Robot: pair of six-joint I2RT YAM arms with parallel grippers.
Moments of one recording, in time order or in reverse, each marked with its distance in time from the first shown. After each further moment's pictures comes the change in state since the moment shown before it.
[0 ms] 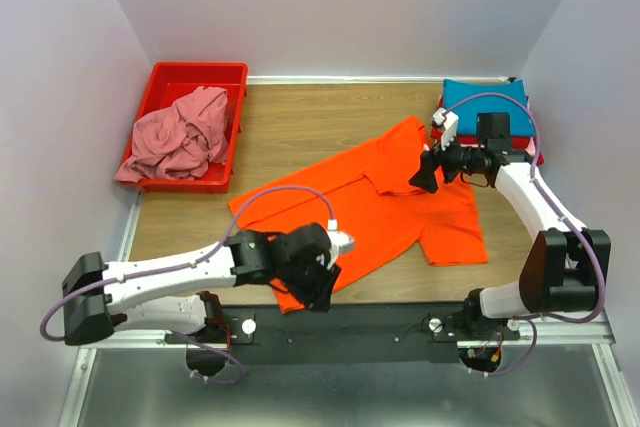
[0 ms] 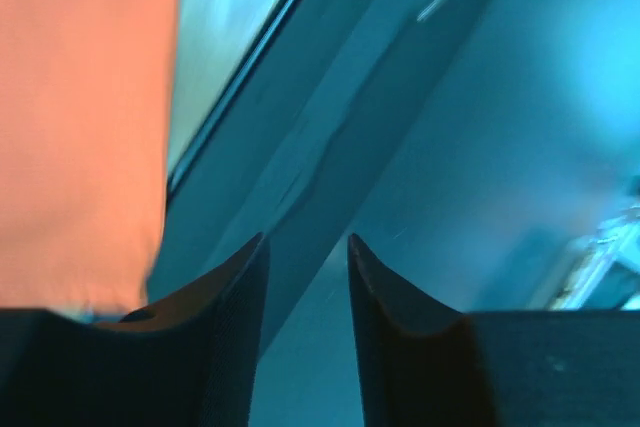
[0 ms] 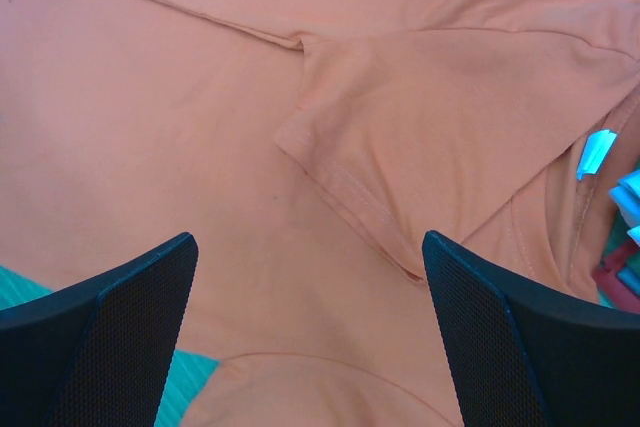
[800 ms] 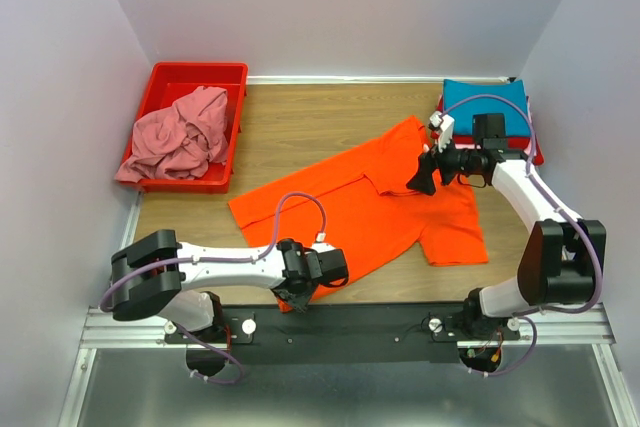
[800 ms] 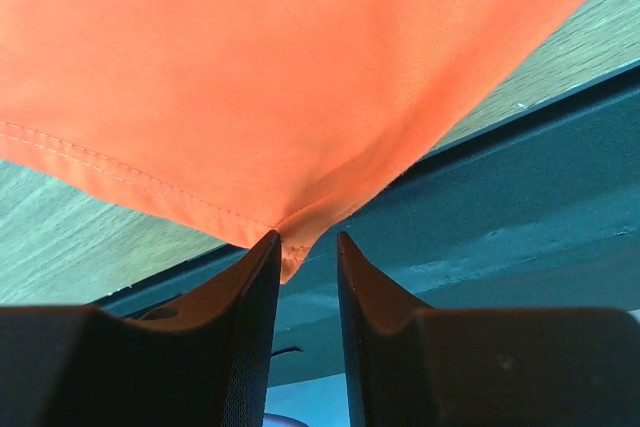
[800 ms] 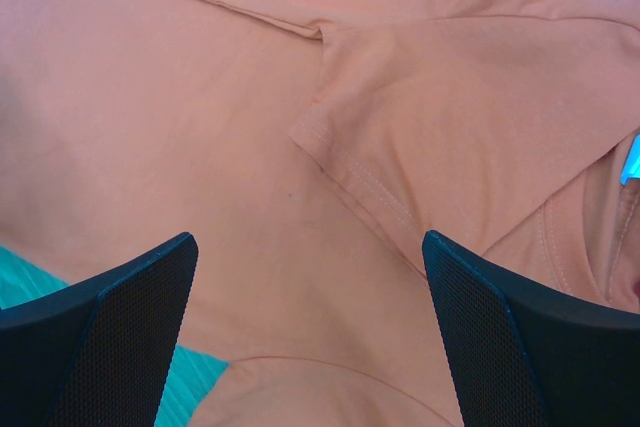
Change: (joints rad) left arm -0.117 0.342 -0.029 -0.217 -0.397 -0.188; right arm -0.007 0.046 0.000 -0.008 -0.036 -0.007
